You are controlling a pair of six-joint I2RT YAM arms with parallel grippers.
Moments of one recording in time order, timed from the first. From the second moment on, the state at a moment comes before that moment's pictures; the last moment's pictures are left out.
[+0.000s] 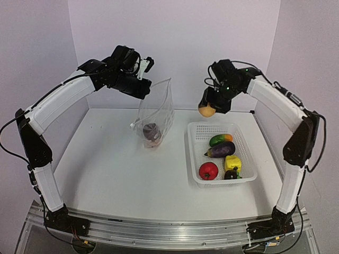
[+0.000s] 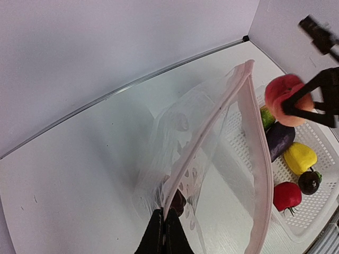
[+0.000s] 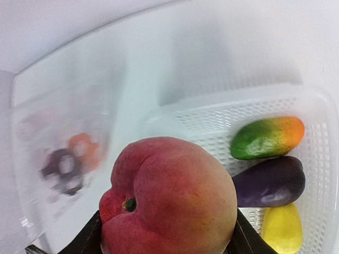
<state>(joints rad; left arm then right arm) -0.73 1.82 2.07 -0.87 -0.11 -0.10 0.53 1.97 2.05 -1.08 0.03 0.70</state>
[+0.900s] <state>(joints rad) -0.73 1.82 2.12 -0.89 -0.02 -0.16 0.87 1.92 1.82 -0.30 0.05 1.04</state>
